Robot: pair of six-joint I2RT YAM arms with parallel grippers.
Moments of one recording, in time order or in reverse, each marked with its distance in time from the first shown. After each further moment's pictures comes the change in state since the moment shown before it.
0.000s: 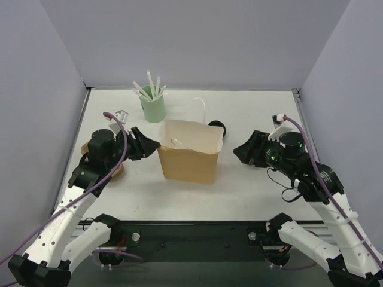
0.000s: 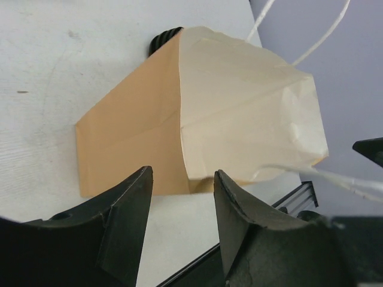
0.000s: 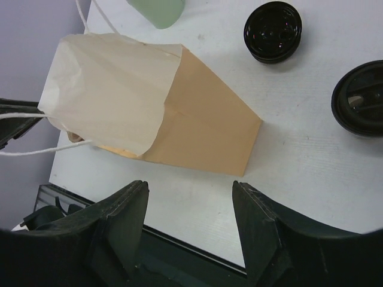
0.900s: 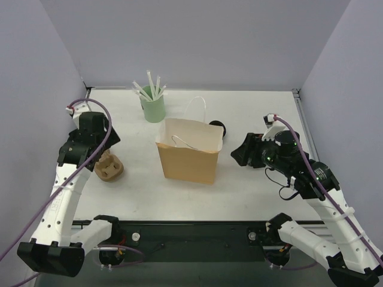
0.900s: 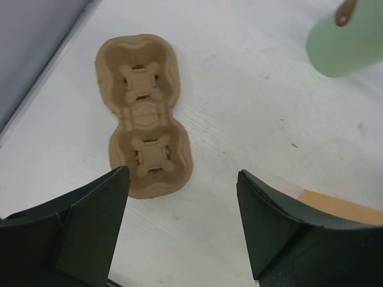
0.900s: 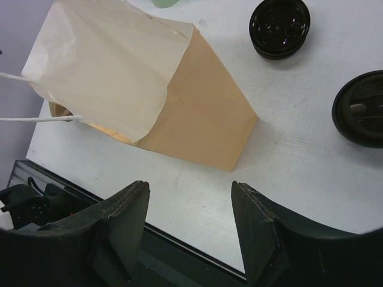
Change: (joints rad) left arm 0.195 0.204 0.327 -0.516 -0.684 0.123; right arm 0.013 0.044 0.003 0.012 -0.023 -0.142
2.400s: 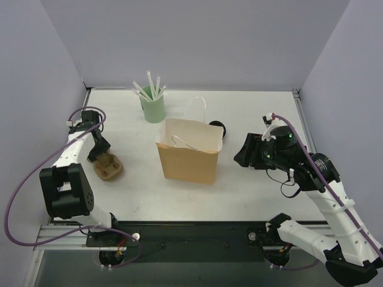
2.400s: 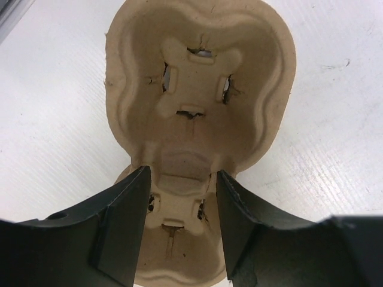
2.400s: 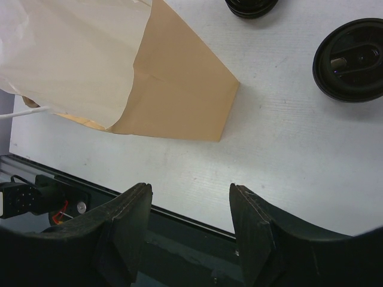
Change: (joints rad) left arm 0.327 0.513 -0.081 0.145 0.059 -0.084; right arm 0.000 0.080 0.117 -0.215 0.020 0.071
